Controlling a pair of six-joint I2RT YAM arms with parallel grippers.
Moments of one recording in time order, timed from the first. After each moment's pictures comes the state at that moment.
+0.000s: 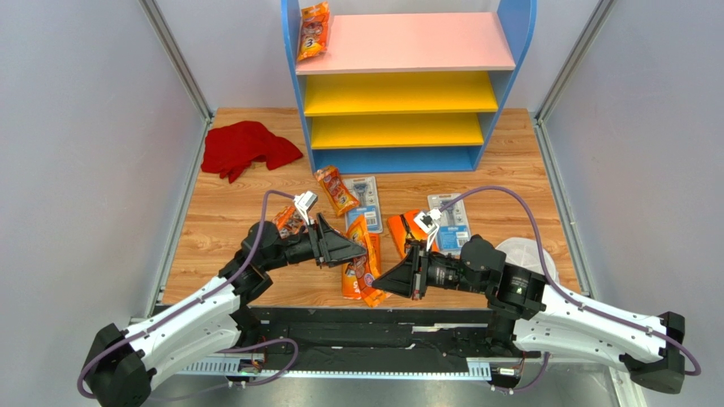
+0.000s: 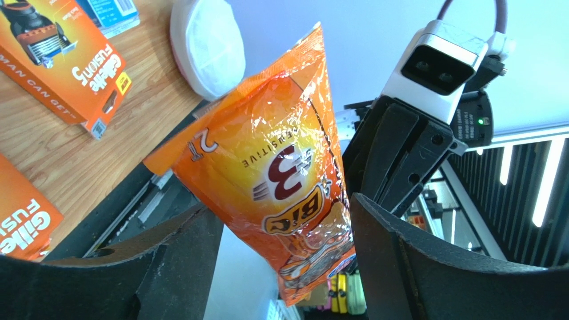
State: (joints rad) left arm -0.73 0.81 0.40 0.39 0.55 -1.27; right arm 1.17 0.70 0.63 -0.08 -0.19 0.90
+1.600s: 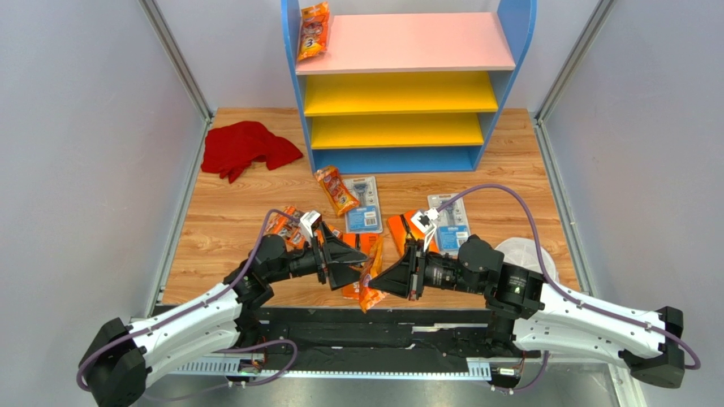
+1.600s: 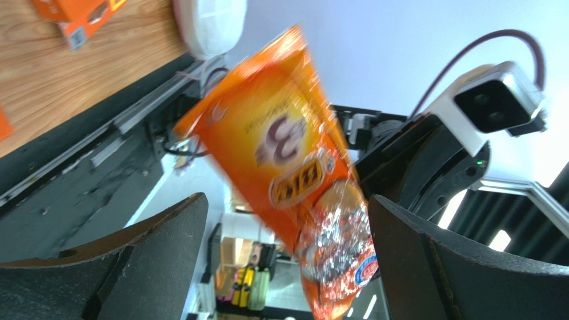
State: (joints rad) left arm -0.80 0.76 0.28 0.37 0.50 -1.57; right arm 1.20 0.71 0.66 -0.08 -0.16 0.88
